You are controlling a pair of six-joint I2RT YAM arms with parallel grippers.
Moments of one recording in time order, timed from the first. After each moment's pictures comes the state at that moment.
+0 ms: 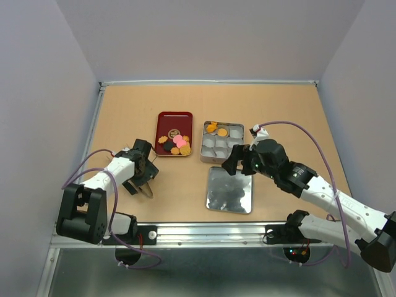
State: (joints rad) left arm -0.25 1.29 0.64 -0.72 -0.27 -1.02; right arm 0.77 0.94 0.75 -0.34 0.08 0.63
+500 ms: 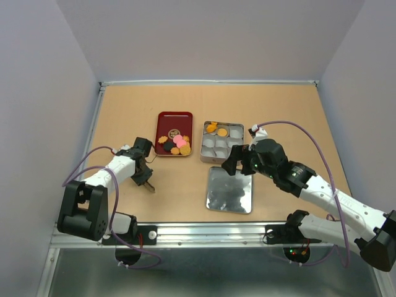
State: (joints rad) left arm -0.25 1.32 0.65 -0.67 -0.31 -1.01; right arm 0.77 0.95 0.75 -0.33 0.08 0.60
